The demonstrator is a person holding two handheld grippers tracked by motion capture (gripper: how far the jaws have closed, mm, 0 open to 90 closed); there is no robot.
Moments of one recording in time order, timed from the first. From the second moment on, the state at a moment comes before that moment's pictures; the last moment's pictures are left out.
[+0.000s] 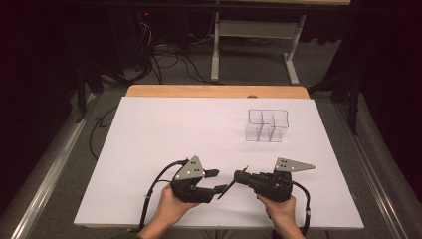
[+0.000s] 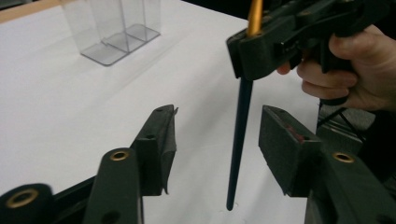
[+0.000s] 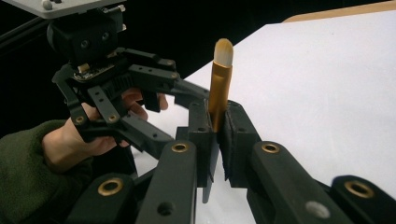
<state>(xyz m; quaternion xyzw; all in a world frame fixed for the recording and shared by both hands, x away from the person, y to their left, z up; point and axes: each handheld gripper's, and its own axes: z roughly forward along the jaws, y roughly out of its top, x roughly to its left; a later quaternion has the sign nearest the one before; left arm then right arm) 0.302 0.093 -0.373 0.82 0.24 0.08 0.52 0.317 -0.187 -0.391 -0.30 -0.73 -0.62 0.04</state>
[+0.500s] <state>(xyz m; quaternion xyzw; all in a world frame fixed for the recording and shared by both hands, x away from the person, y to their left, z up) 0.301 0.130 -0.363 0.80 0.27 0.08 0.53 0.317 -0.189 -0.389 -0.30 -0.73 -0.61 0.03</state>
